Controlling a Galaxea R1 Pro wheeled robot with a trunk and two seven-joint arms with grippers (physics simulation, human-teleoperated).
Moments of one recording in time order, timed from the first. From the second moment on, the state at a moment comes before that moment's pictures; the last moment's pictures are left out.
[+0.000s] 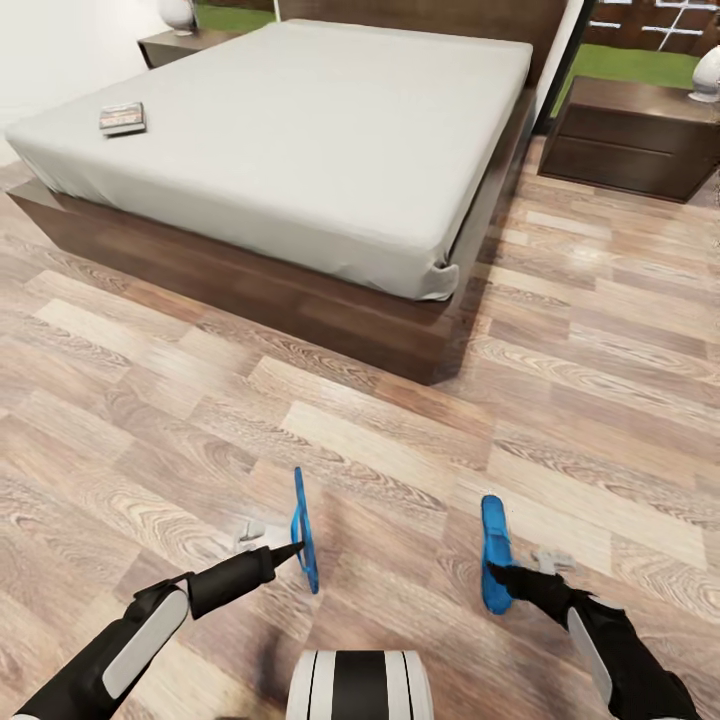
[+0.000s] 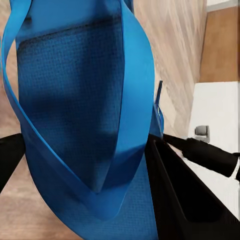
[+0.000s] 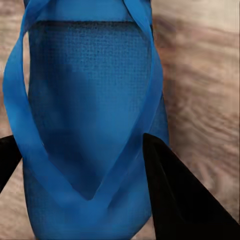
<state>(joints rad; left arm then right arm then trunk) -0.41 0.29 -0.40 -1.03 0.96 0.40 -0.62 -0.42 -0.15 -0.19 -0.81 -0.11 0.33 0.32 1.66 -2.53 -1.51</state>
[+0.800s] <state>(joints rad) -0.41 0.29 -0.41 -1.02 0.96 0.40 -0.62 -0.41 -0.35 -0.20 -0.85 -0.29 0.43 0.86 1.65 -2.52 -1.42</state>
